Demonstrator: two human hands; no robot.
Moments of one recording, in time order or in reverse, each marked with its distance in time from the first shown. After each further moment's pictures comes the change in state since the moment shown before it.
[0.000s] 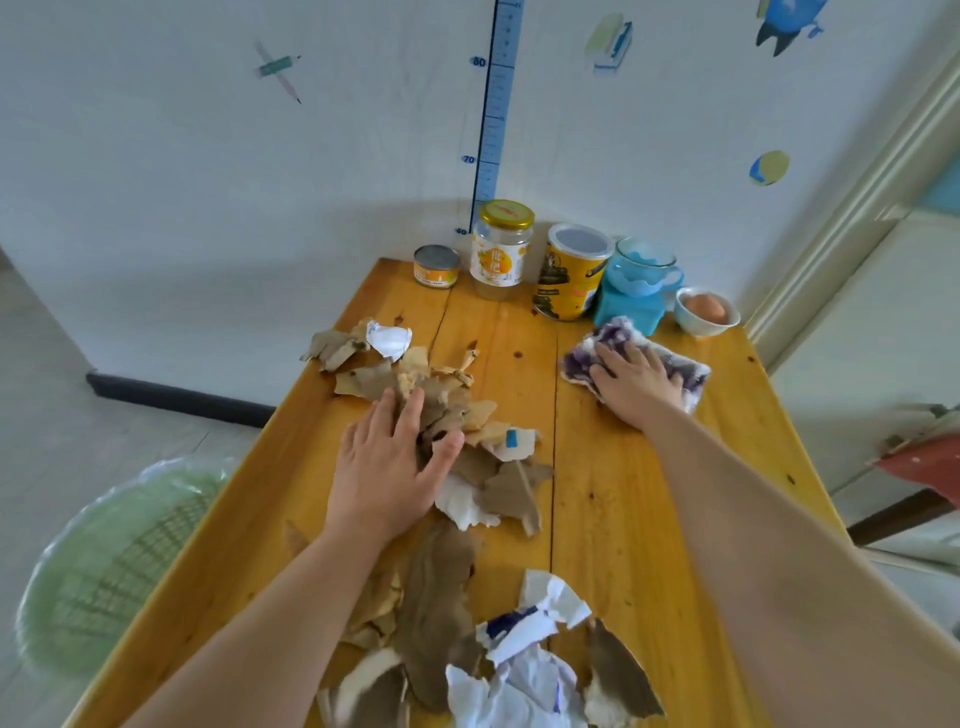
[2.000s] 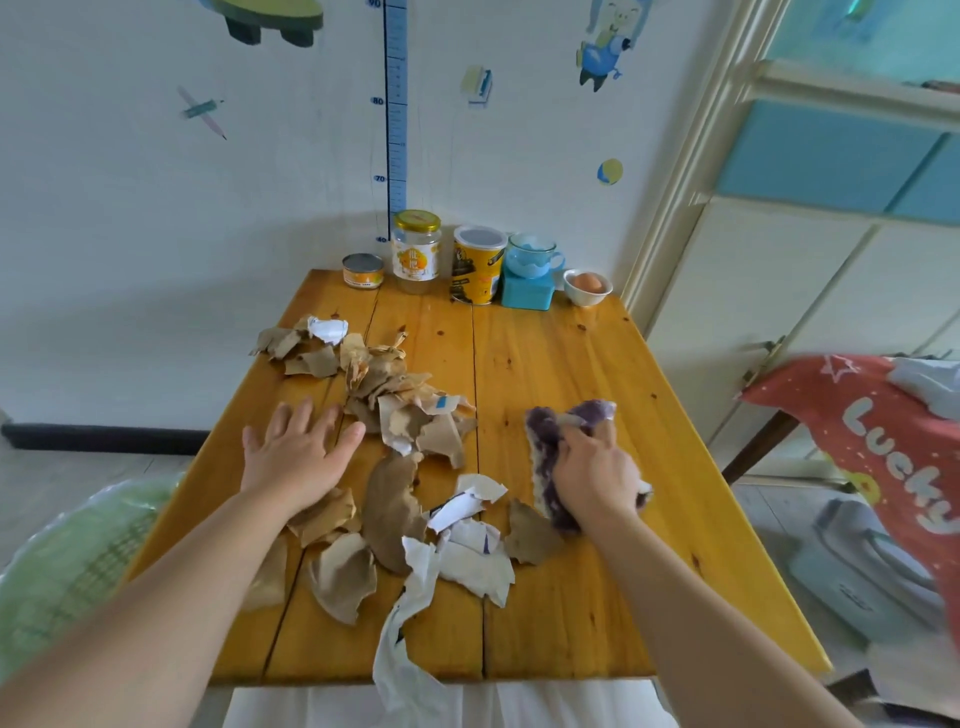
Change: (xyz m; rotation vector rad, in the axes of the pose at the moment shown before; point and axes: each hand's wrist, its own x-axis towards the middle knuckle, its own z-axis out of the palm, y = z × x) left_hand -0.040 -0.026 -0.022 0.277 -0.172 -0.014; right_hand -0.214 0.017 0.020 0.042 0.194 0.217
